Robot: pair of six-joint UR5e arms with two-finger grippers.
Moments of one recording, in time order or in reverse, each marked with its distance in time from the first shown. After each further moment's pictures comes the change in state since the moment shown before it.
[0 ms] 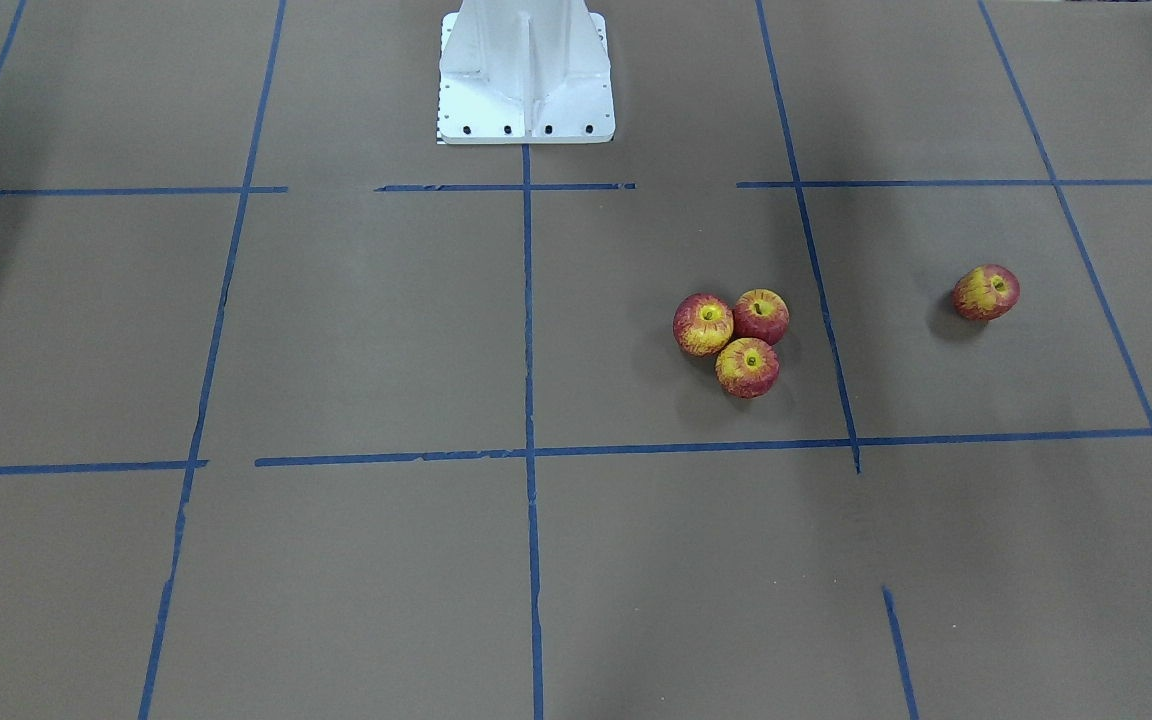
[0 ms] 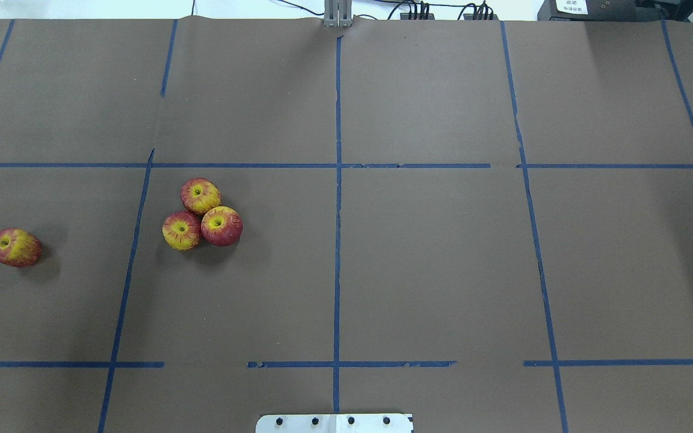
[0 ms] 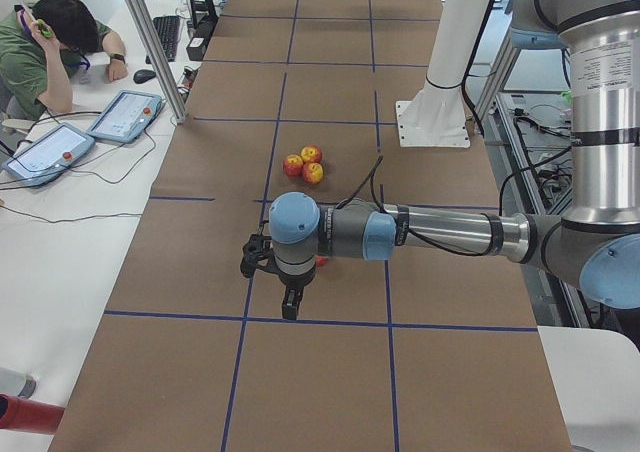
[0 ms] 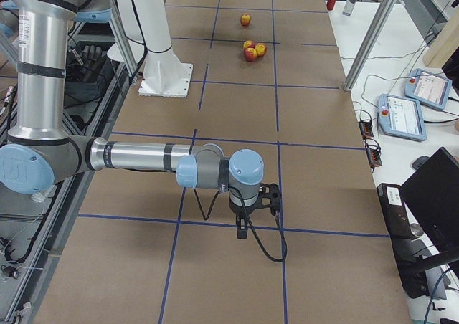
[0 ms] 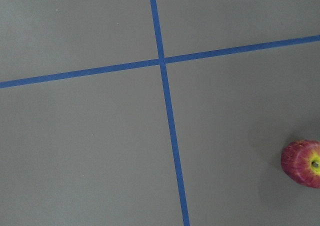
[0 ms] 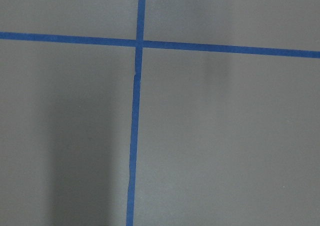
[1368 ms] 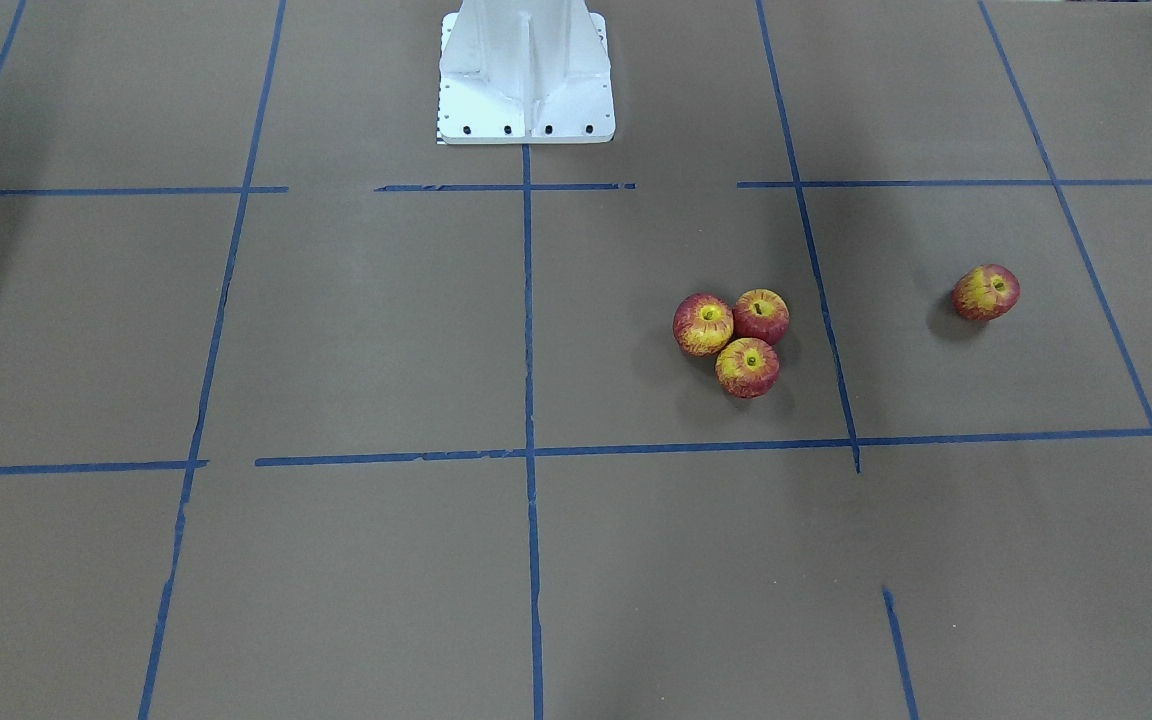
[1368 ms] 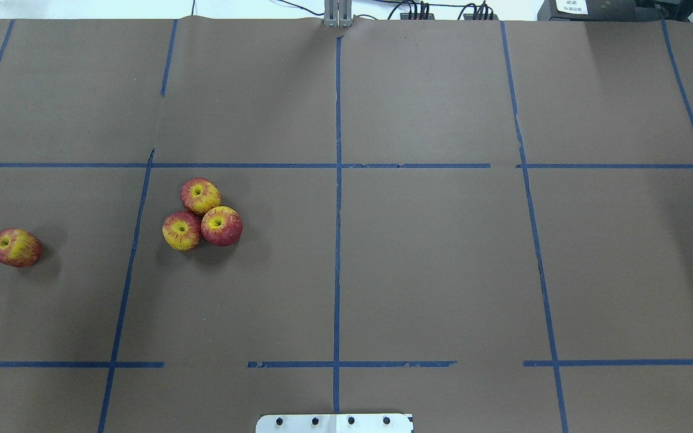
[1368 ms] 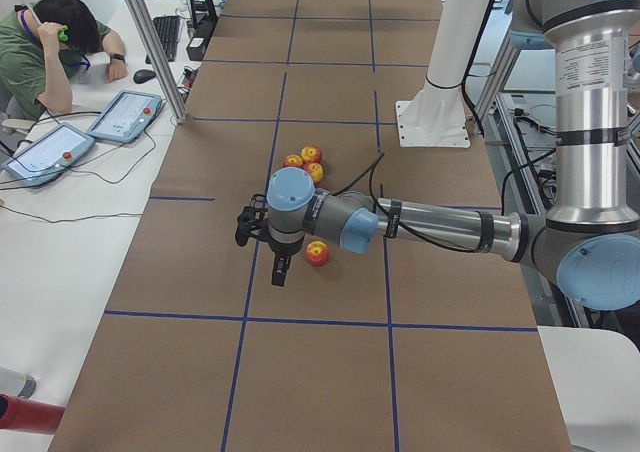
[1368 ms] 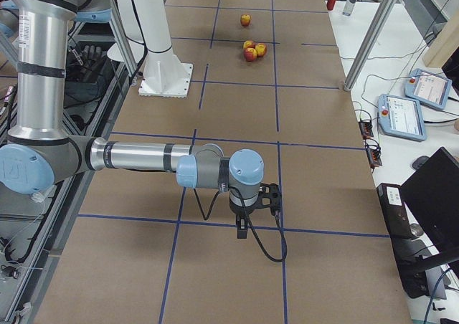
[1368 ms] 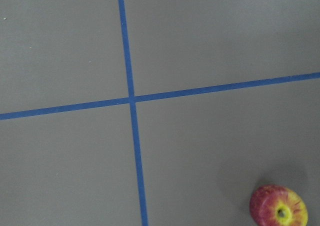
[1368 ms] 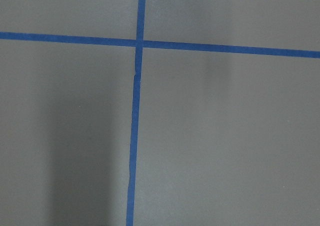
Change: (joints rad) left arm 0.212 -0.014 -0.005 -0.362 0.042 -0.478; right arm 0.000 0.000 0.000 0.000 0.000 0.000
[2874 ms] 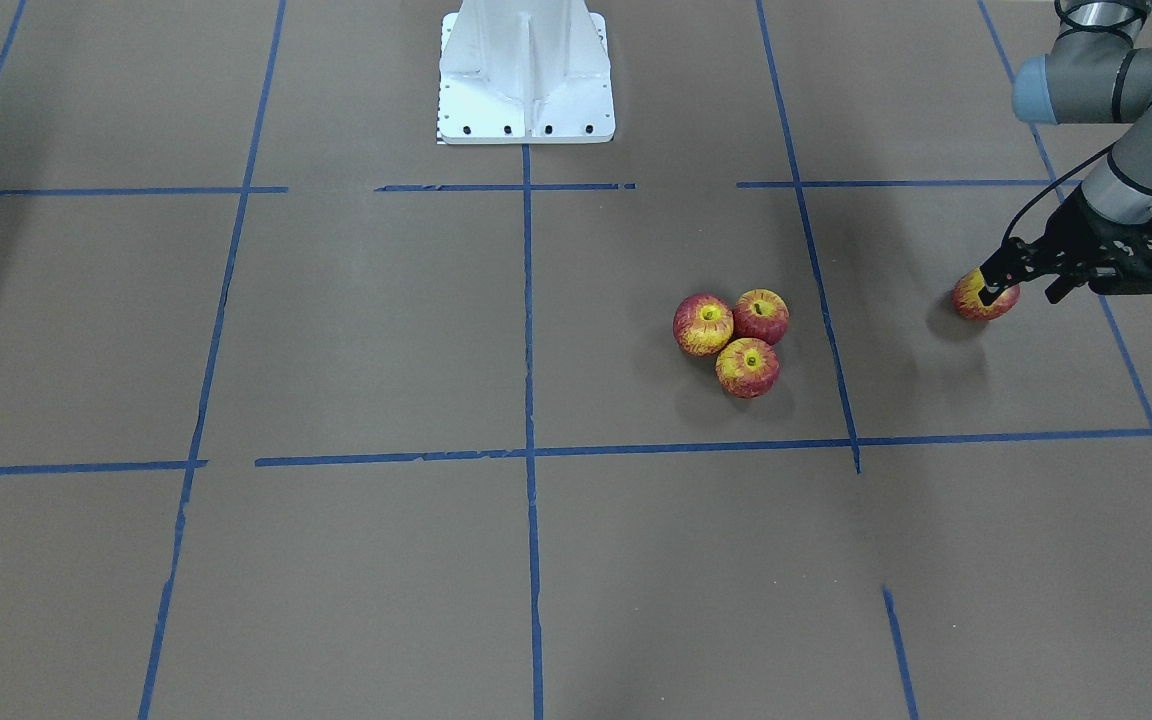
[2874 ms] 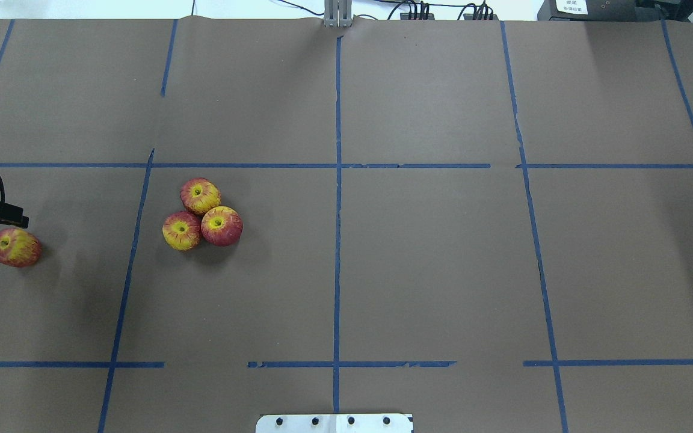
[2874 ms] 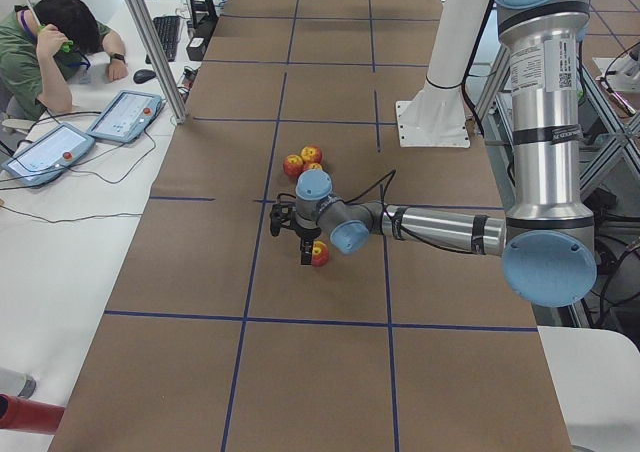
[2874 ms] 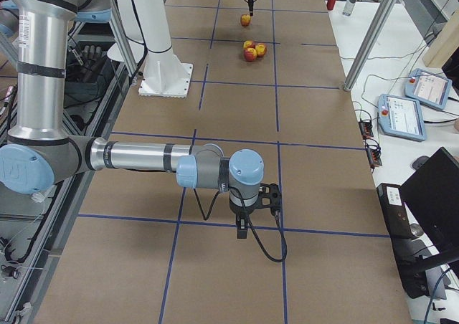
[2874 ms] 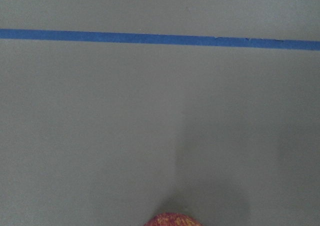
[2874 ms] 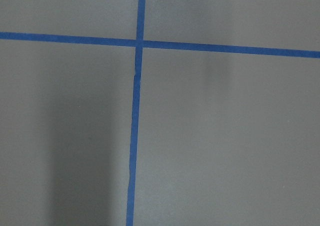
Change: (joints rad) left arm 0.395 0.005 0.092 -0.309 0.189 -0.502; right arm 0.000 0.000 0.000 0.000 0.000 0.000
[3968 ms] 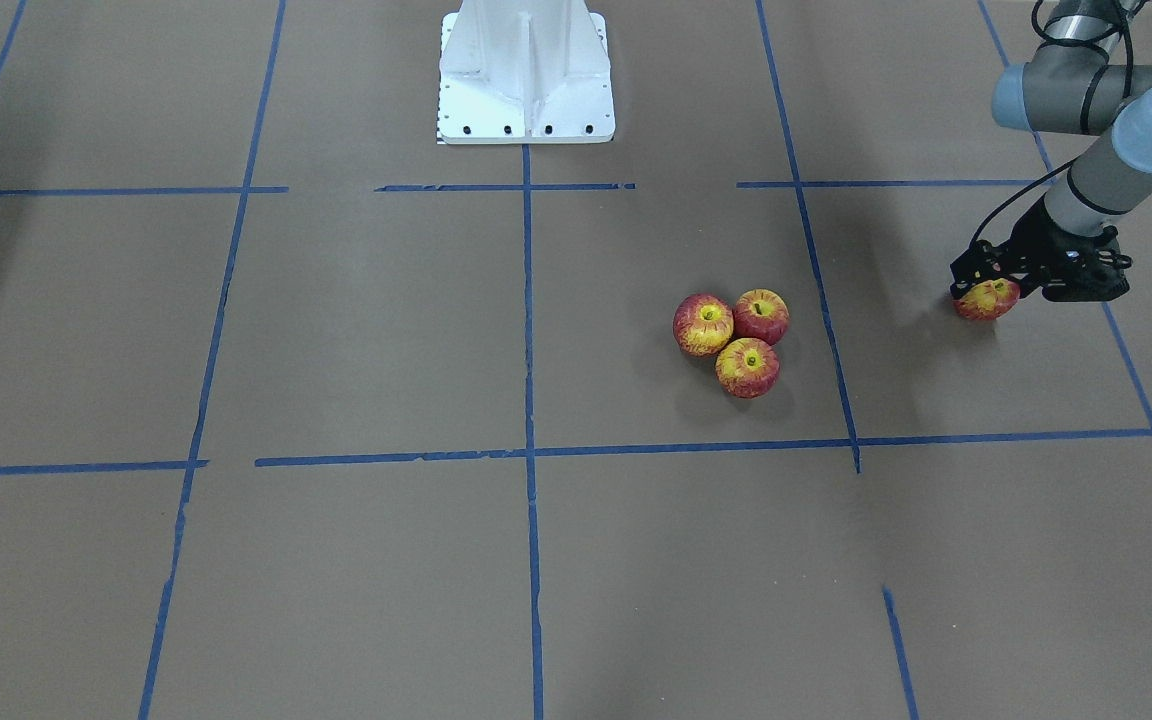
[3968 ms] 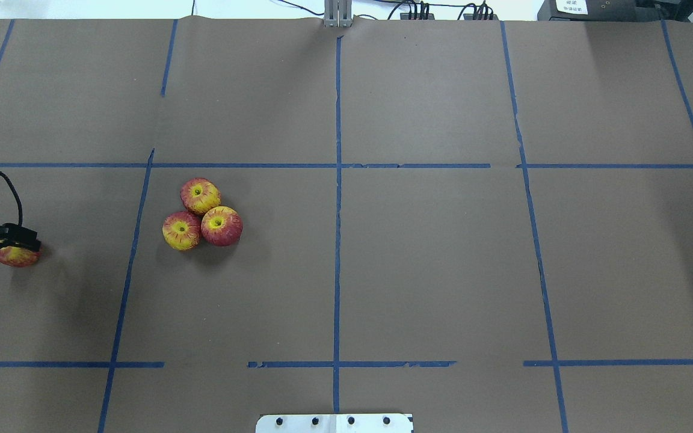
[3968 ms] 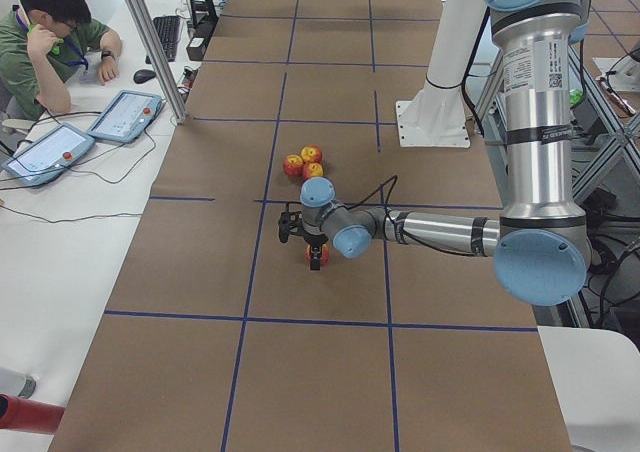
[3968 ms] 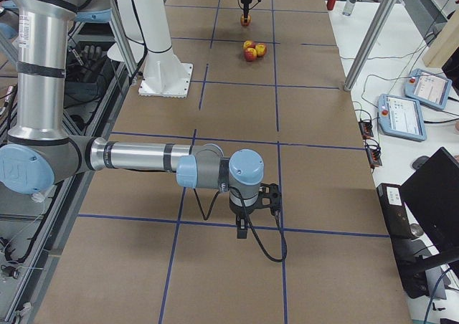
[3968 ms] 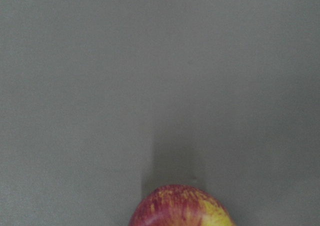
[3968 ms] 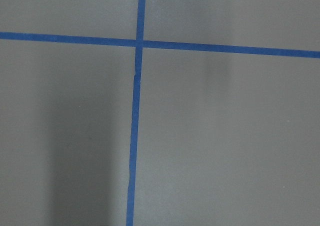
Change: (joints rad) left arm 0.081 0.001 0.043 0.000 -0.008 -0.004; right arm 0.000 0.000 0.000 0.000 0.000 0.000
